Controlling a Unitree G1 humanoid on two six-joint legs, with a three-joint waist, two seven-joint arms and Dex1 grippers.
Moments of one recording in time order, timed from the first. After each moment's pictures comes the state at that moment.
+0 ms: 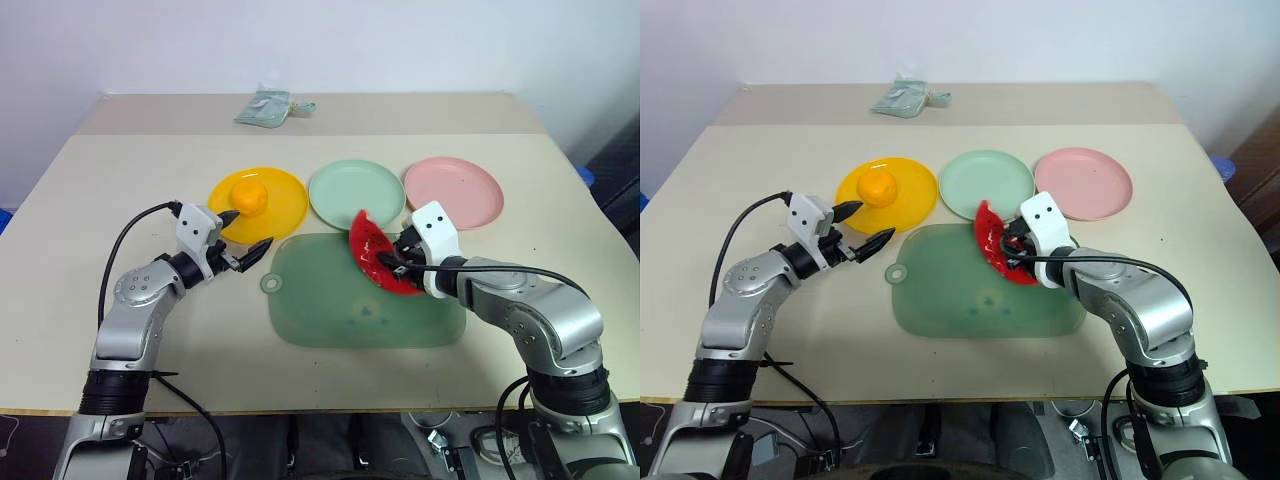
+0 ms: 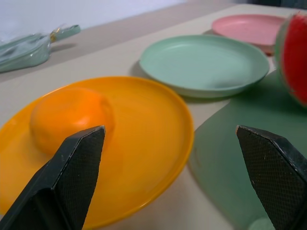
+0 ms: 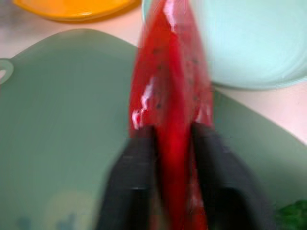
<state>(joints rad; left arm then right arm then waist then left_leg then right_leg) -0.28 0.46 0.09 -0.08 -0.30 0.26 -0.68 -0.43 -0.53 0.05 -0.53 0.49 1.24 0.28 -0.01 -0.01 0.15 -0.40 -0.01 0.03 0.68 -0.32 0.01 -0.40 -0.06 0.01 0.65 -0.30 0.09</state>
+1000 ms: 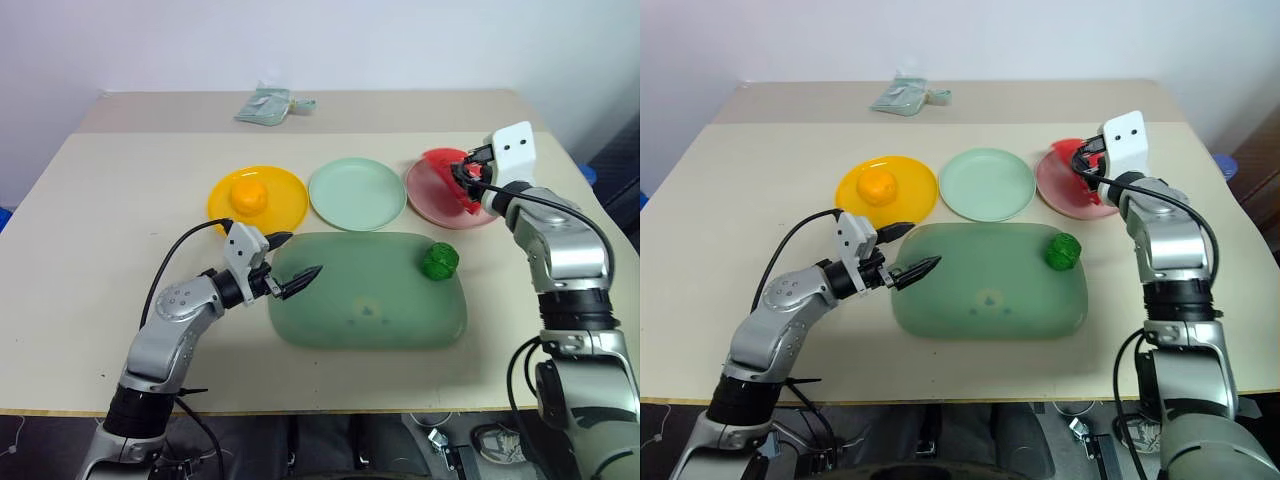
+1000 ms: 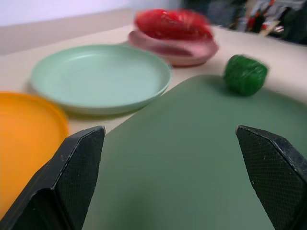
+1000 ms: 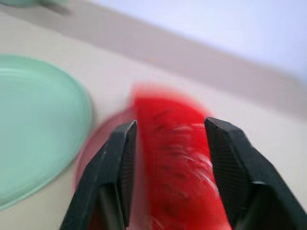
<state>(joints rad) -0.20 0.40 -0.06 -0.25 -0.34 0.36 -0.70 -0.58 -0.66 -0.09 0.06 0.19 0.51 0.41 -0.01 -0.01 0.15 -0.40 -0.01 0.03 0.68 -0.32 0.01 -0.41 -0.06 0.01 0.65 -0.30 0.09</state>
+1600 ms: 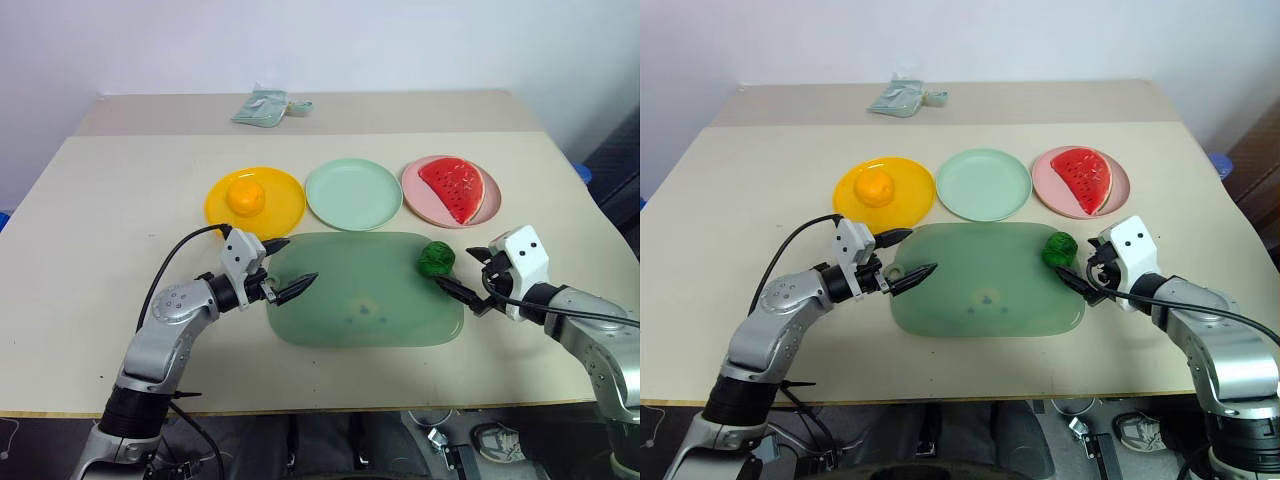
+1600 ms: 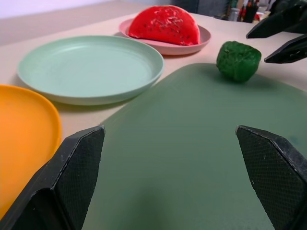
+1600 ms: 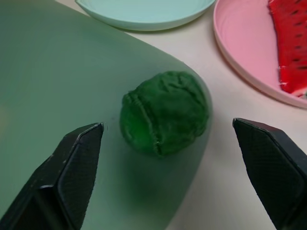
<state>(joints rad) -0.21 0.42 -0.07 -0.19 -0.34 0.30 -0.78 -0.05 -0.70 -0.23 -0.42 0.40 0.77 0.56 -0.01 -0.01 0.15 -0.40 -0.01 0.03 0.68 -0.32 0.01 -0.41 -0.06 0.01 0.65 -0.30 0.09</state>
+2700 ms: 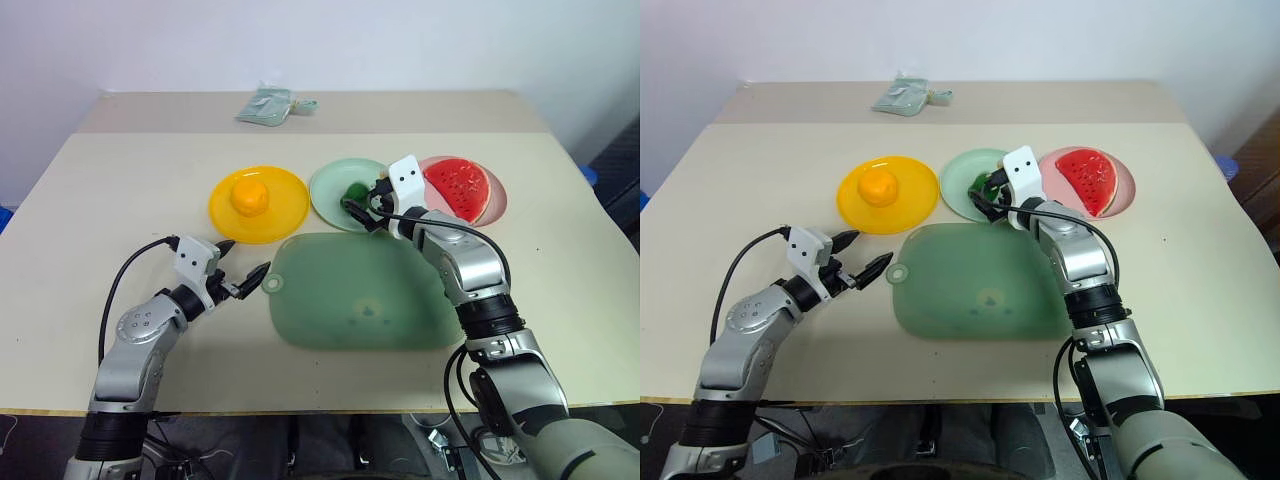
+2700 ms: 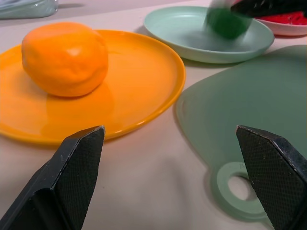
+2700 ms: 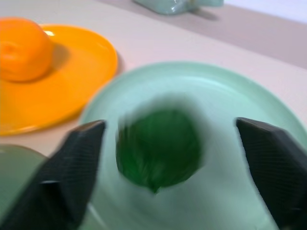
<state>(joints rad) -0.05 0.43 0.10 -0.22 -0.33 0.28 -0.59 -0.70 -0.30 0.09 0.28 0.14 0.40 0.40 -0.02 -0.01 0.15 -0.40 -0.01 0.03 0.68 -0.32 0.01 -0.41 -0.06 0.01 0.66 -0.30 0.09</state>
